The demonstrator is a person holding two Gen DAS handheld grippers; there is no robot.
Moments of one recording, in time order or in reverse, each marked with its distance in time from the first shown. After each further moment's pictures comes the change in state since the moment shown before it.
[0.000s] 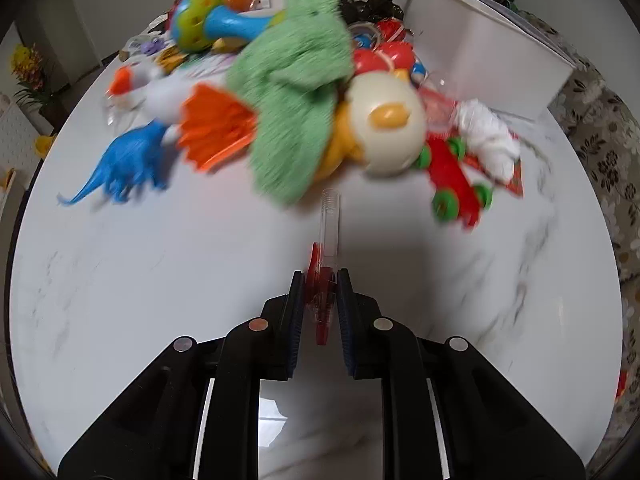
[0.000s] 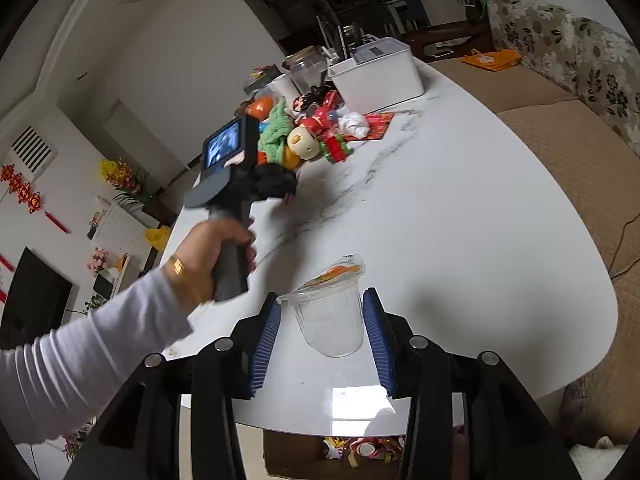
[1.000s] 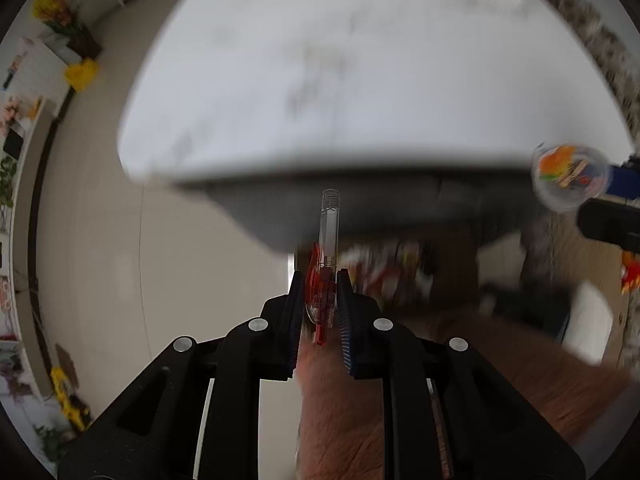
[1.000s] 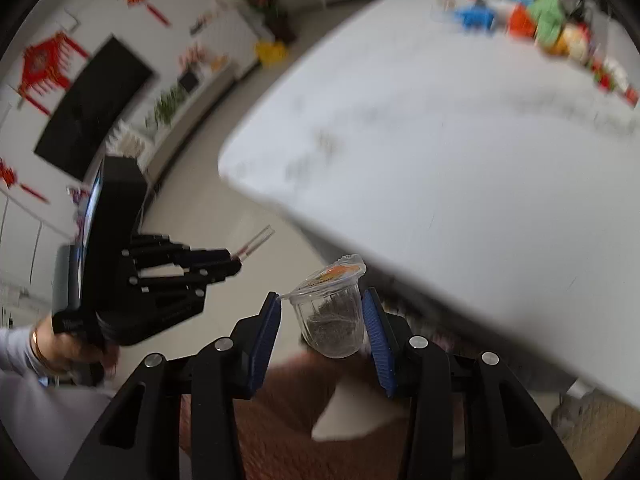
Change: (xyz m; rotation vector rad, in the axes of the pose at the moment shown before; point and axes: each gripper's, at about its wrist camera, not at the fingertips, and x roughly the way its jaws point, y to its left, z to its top) left arm -0.157 0.193 -0.353 -0.004 0.305 0.064; right arm 0.079 0.178 -0.153 -0.532 0.568 0.219
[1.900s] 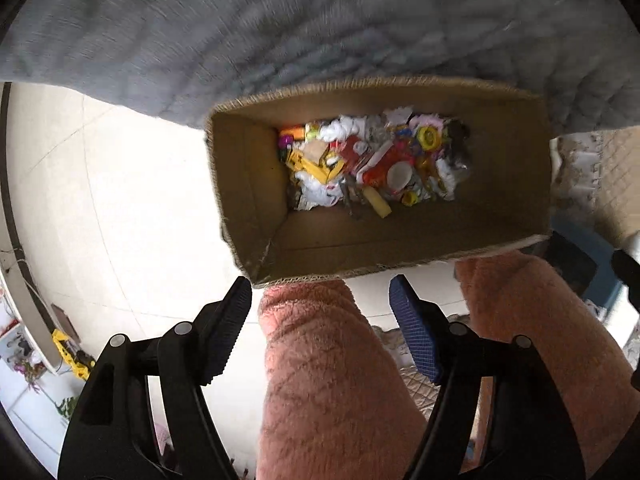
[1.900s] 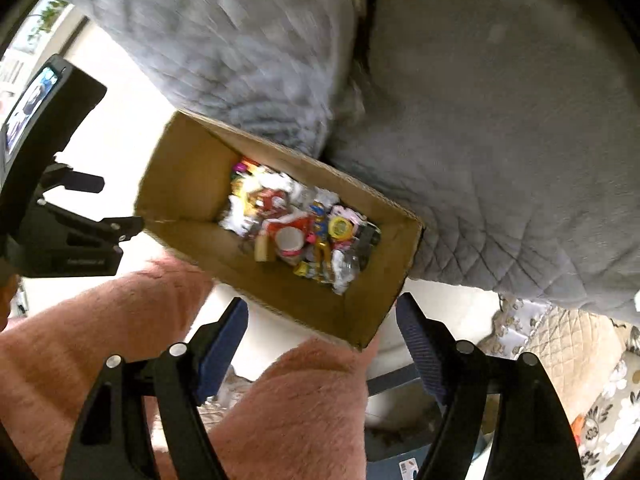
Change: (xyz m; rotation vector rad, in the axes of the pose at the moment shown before) left arm 0.225 -0.042 -0.035 0.029 0.408 -0.039; right arm 0.166 -0.088 -0.115 0.055 0.372 -0.380
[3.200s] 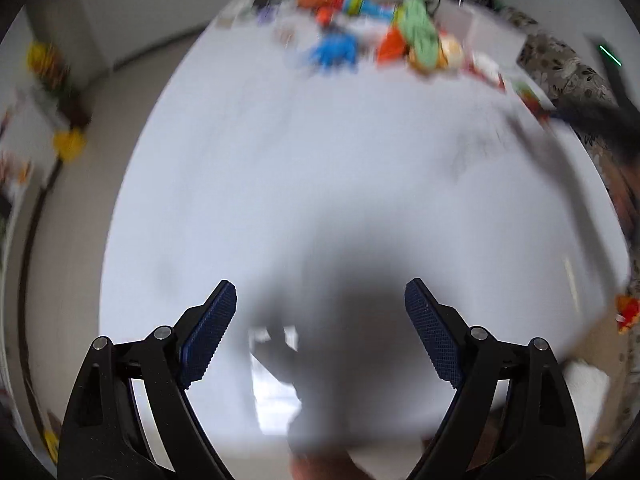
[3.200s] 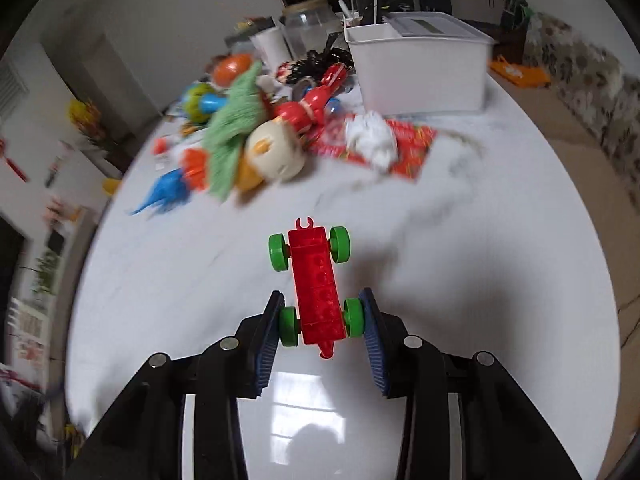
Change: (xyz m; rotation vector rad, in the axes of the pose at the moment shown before) left arm -0.331 0.009 0.100 0.055 -0.764 0.025; right arm -0.247 -0.274 0.149 0.521 -0.653 0.129
